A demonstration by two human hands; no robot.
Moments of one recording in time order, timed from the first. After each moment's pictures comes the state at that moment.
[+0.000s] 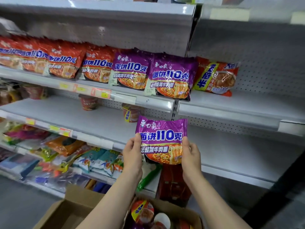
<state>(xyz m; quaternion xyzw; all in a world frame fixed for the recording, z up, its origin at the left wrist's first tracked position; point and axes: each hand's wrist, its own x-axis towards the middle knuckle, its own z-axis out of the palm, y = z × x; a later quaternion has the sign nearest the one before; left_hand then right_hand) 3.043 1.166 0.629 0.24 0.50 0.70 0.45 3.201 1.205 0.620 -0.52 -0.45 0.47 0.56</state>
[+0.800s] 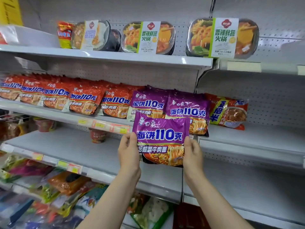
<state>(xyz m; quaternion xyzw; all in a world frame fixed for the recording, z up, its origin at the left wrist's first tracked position) 2.937 1.188 0.735 0.29 0.45 0.77 0.35 3.100 1.228 0.726 -0.43 -0.51 0.41 0.62</state>
